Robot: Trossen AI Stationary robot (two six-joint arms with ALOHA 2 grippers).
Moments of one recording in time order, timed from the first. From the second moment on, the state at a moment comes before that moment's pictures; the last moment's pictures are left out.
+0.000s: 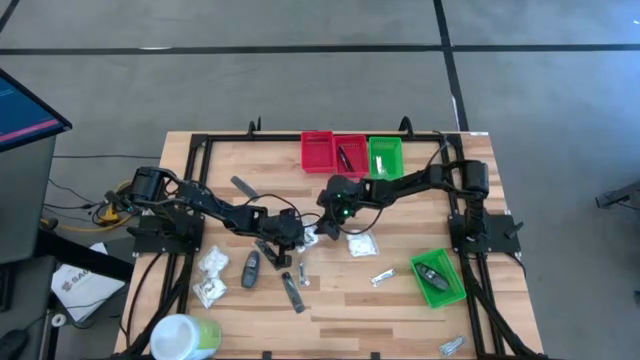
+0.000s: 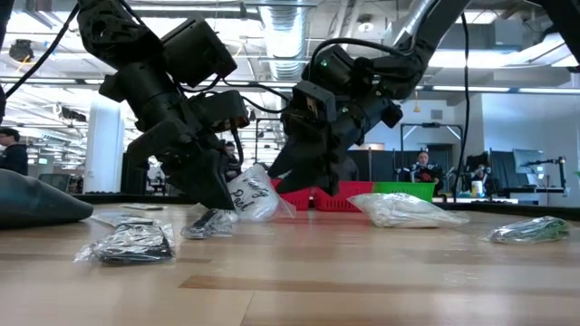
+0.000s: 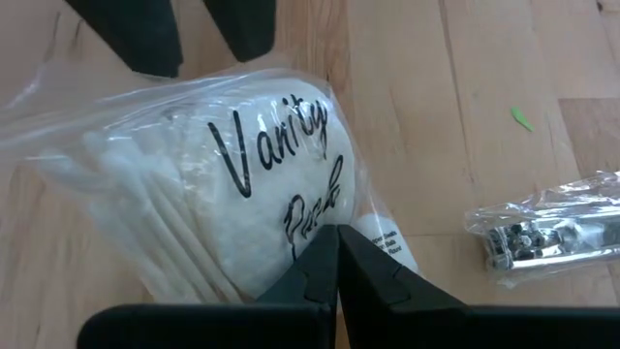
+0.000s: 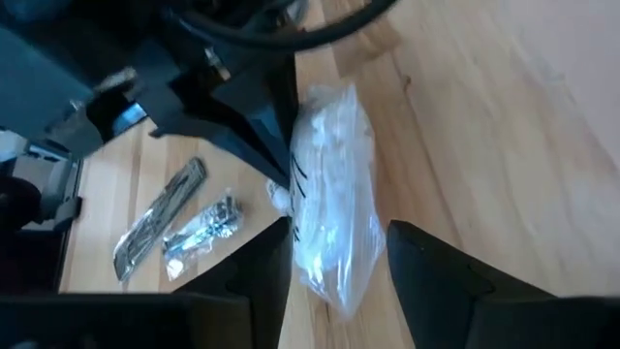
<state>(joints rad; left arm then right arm) -0.09 1.71 0.68 0.12 -0.04 -0.05 -0.16 1.97 1.05 0.18 -0.45 0.43</state>
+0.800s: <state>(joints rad) -0.09 1.71 0.68 0.13 -0.04 -0.03 -0.13 2.08 1.15 0.16 -0.58 0.41</state>
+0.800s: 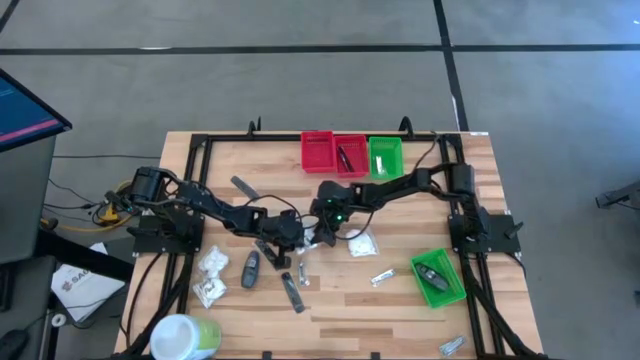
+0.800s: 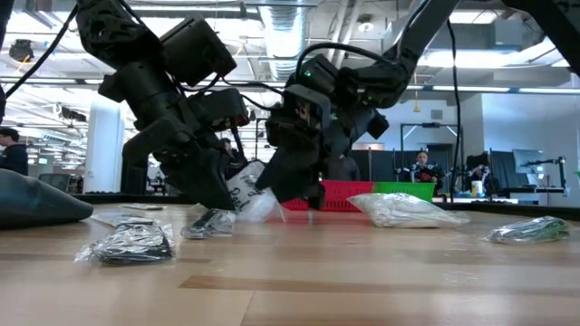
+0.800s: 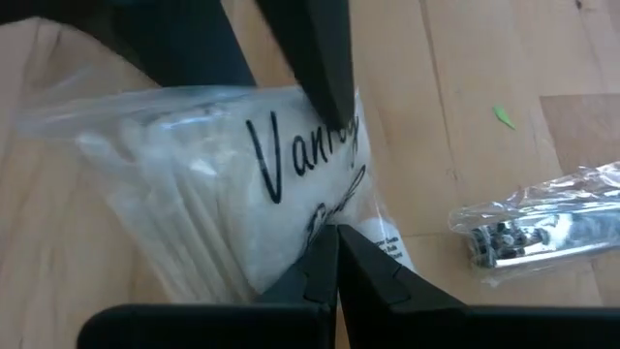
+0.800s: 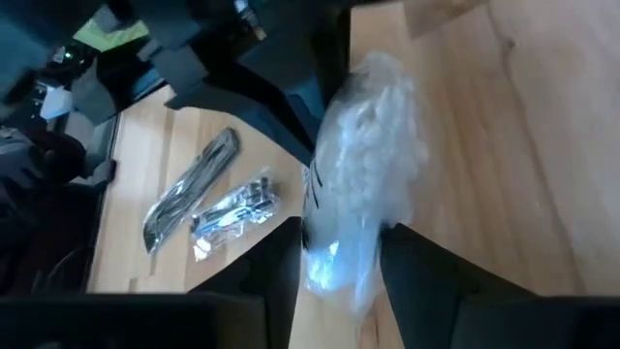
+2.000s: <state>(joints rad) -0.09 1.58 0.68 0.12 0.01 -0.08 -0.15 1.85 1.15 -0.24 -0.37 0.22</state>
